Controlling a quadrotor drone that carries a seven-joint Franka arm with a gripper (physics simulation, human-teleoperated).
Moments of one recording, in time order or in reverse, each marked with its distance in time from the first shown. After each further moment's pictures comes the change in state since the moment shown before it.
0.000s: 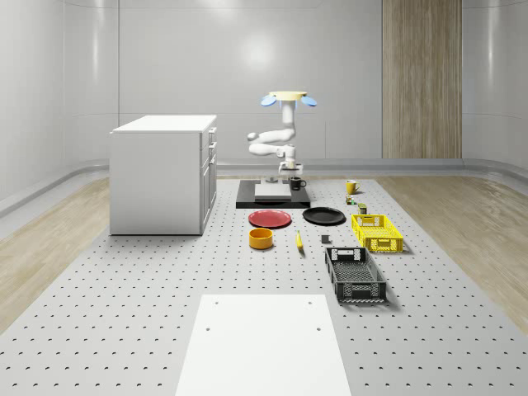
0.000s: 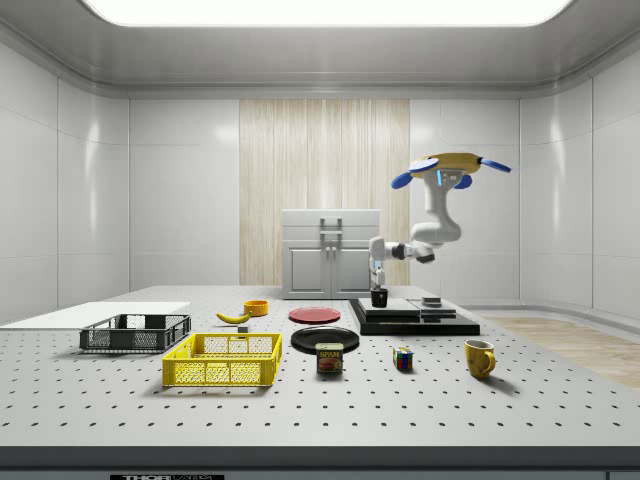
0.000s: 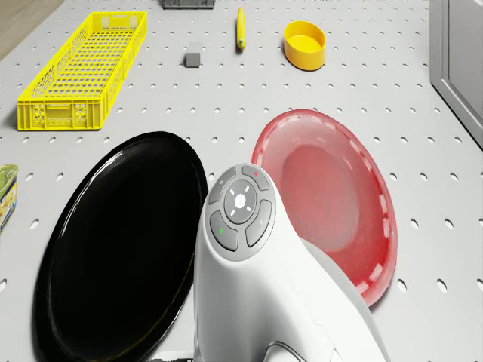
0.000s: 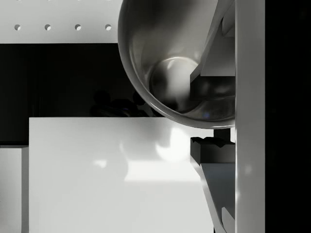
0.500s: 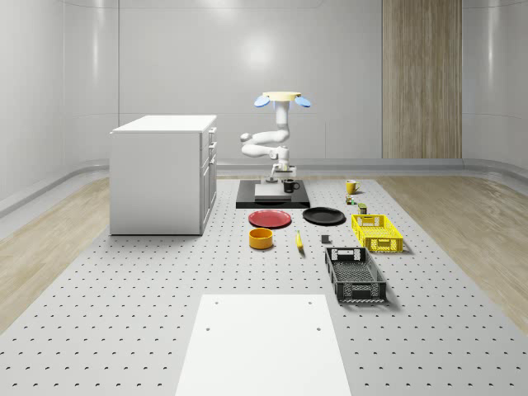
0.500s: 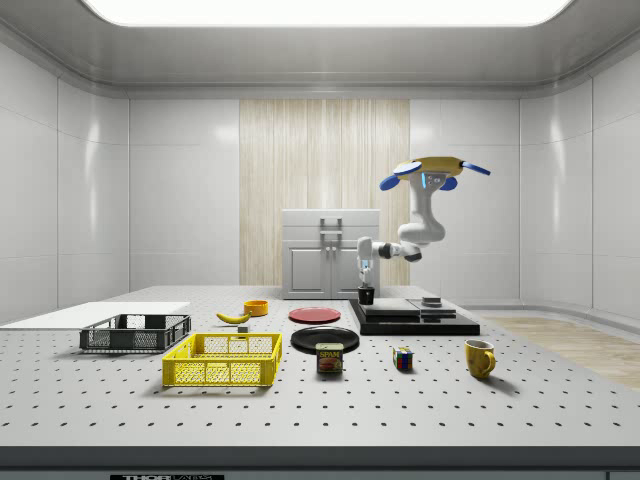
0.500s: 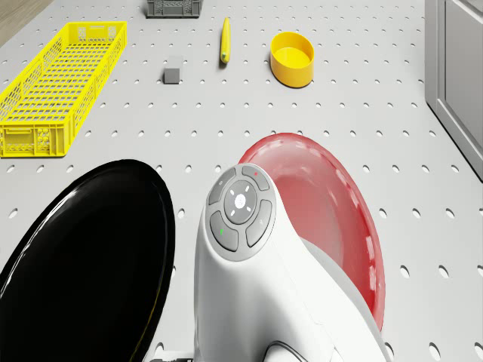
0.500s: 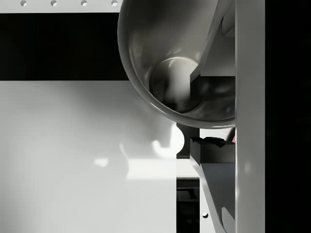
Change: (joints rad) arm -0.007 -0.015 0.003 0.001 0.008 0.014 0.005
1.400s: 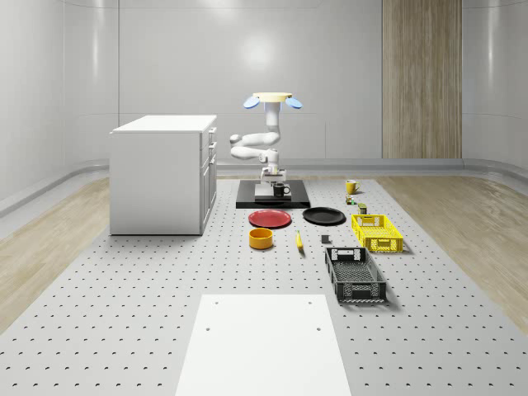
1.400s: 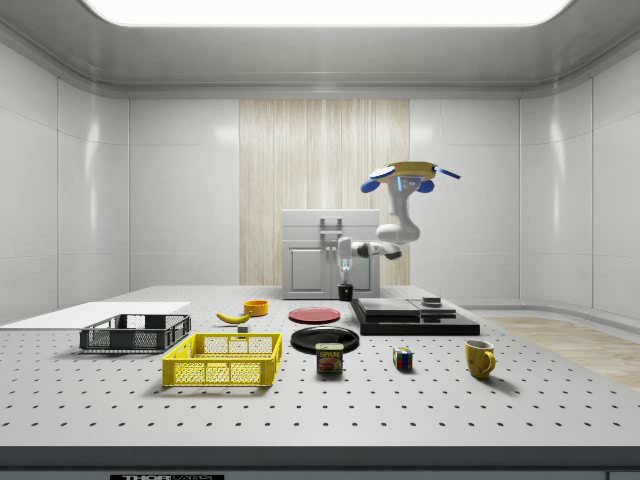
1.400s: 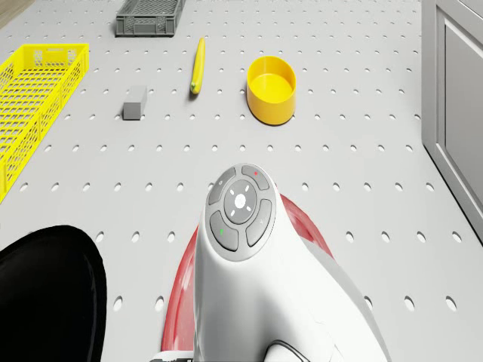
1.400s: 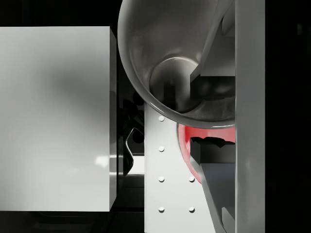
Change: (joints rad) arm -0.010 -0.024 0.004 0.002 0.011 0.022 0.008
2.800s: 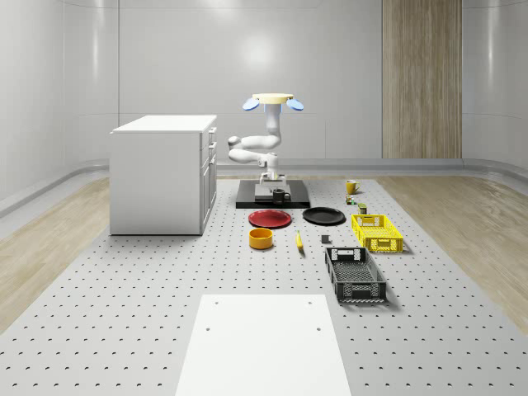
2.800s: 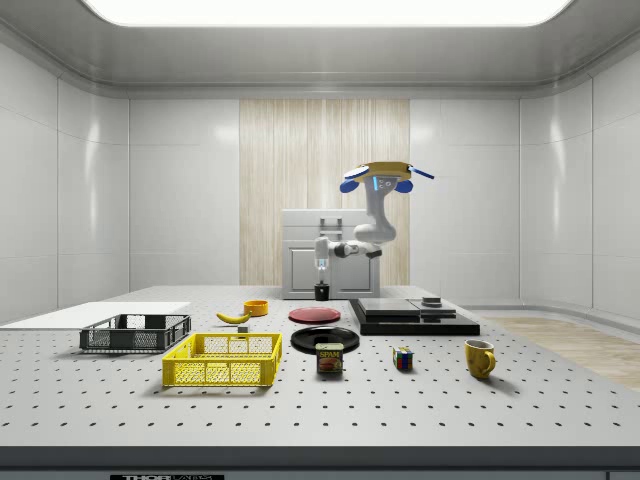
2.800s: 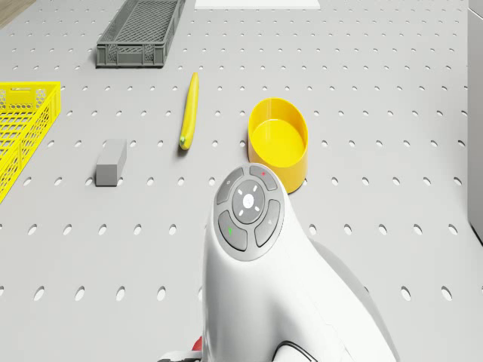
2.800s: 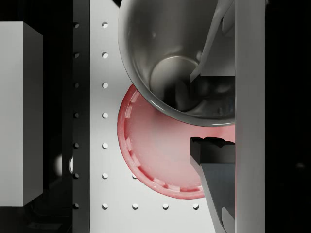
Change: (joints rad) arm 0.022 -0.037 0.006 0.004 0.017 0.035 -0.026
